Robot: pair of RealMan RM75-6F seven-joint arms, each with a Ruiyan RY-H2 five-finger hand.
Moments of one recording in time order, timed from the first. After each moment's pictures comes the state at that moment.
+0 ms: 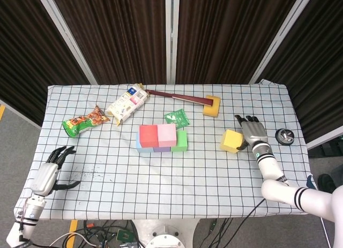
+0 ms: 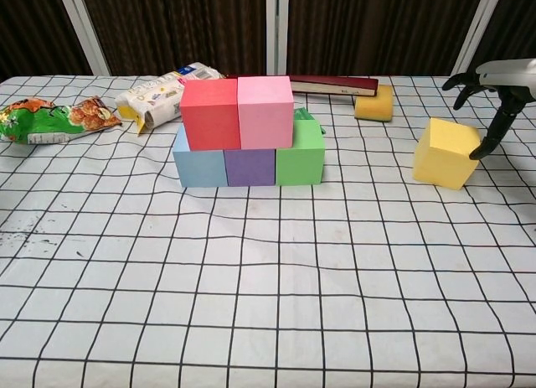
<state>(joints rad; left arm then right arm) -0.20 -1.42 0.03 -1.22 1.60 1.43 -0.47 0.94 -1.35 -0.01 -1.40 -0.51 0.82 -0.31</state>
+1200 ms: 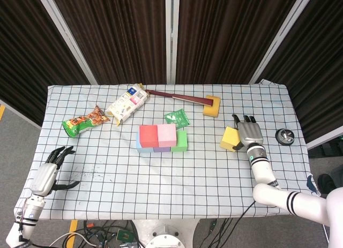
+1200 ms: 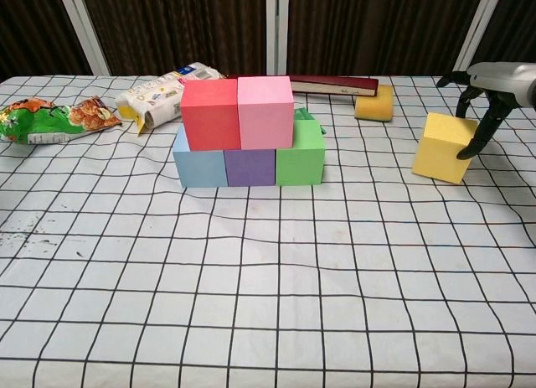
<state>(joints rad) -0.20 -1.43 0.03 -1.22 1.59 1.43 -0.48 0.88 -1.43 0.07 -1.42 -0.51 0.96 -0.46</state>
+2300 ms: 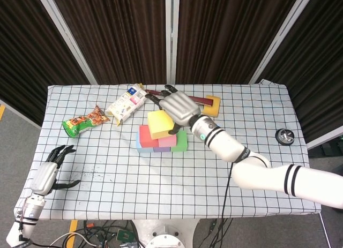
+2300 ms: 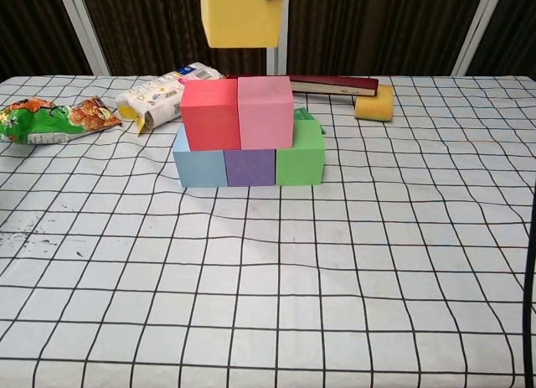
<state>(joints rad) -0.20 -1.42 0.02 -1.24 1.59 1.44 -0.48 1.36 -1.10 0.32 -1.72 -0.53 0.56 -0.45</state>
